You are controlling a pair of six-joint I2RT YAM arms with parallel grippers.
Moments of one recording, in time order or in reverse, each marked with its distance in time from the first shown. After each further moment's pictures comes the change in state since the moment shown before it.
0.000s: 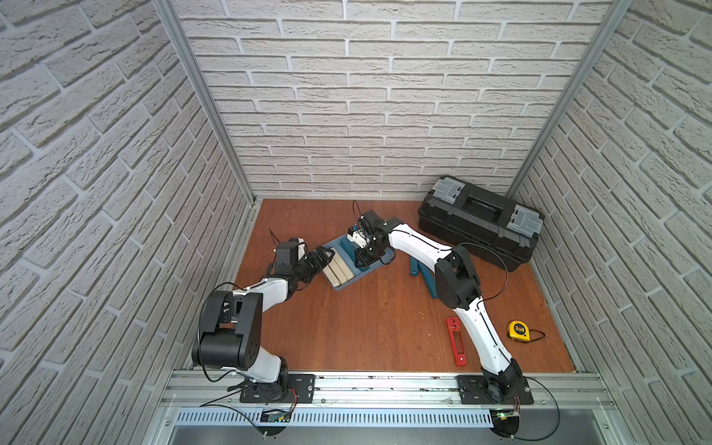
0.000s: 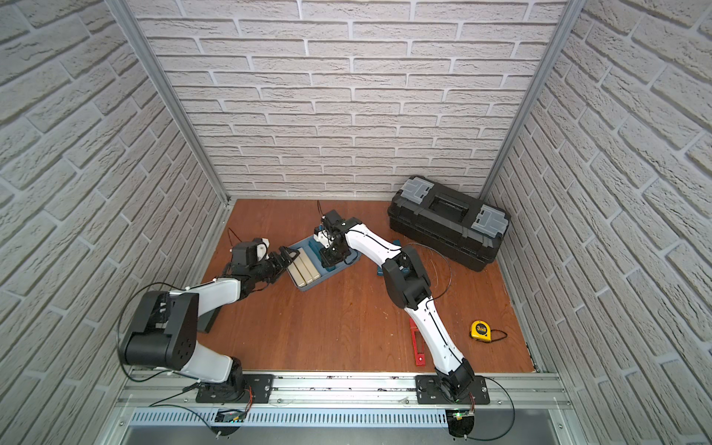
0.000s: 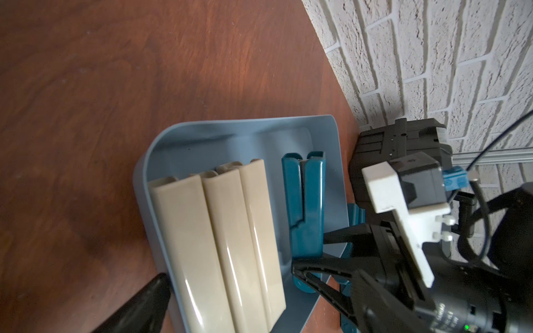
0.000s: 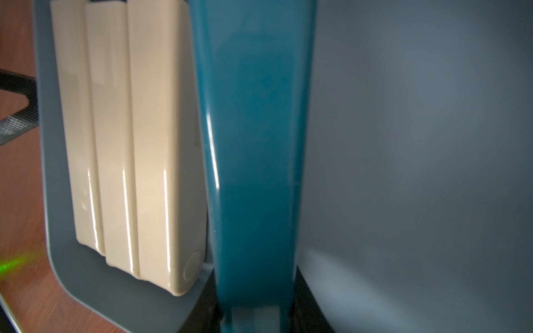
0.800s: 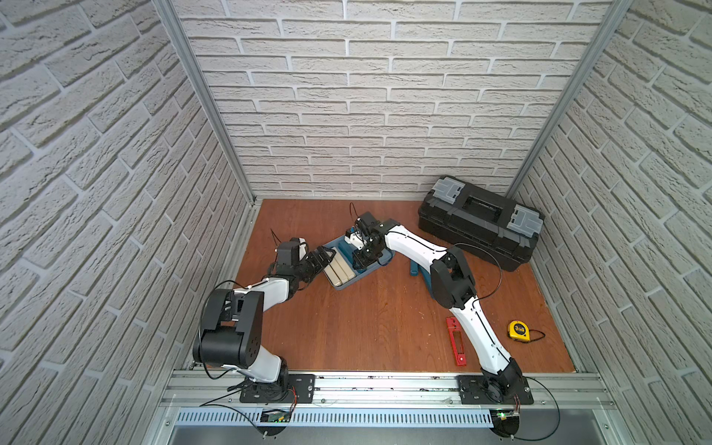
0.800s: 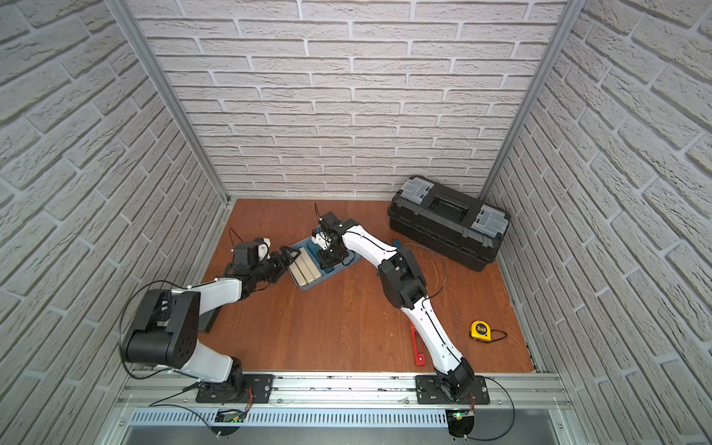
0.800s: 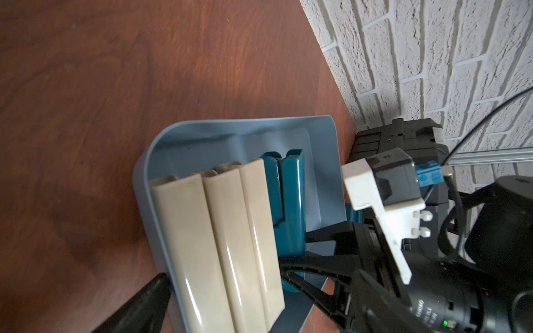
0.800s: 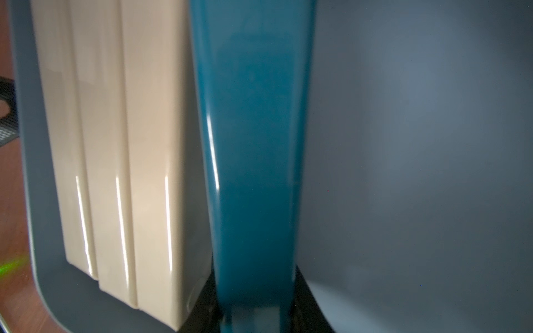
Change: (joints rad) left arm -0.009 0.013 0.000 0.023 0.001 -0.015; right arm 0.011 0.056 0.060 -0.016 -0.001 0.001
